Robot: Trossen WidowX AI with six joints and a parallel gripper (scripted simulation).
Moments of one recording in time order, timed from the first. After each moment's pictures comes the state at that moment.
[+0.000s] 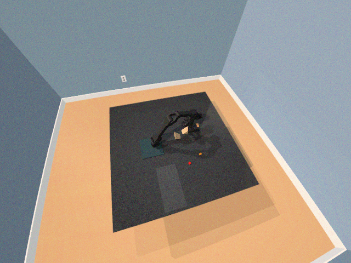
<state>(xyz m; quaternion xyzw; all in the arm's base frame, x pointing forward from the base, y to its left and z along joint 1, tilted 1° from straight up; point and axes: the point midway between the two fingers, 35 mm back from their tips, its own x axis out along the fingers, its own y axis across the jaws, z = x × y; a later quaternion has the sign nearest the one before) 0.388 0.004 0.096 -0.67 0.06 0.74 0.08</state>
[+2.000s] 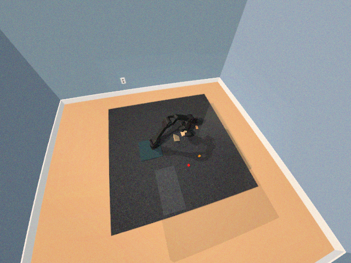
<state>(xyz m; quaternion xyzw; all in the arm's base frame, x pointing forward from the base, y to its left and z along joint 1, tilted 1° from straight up) 0.376 0.007 0.056 -0.68 0.06 0.73 0.08</state>
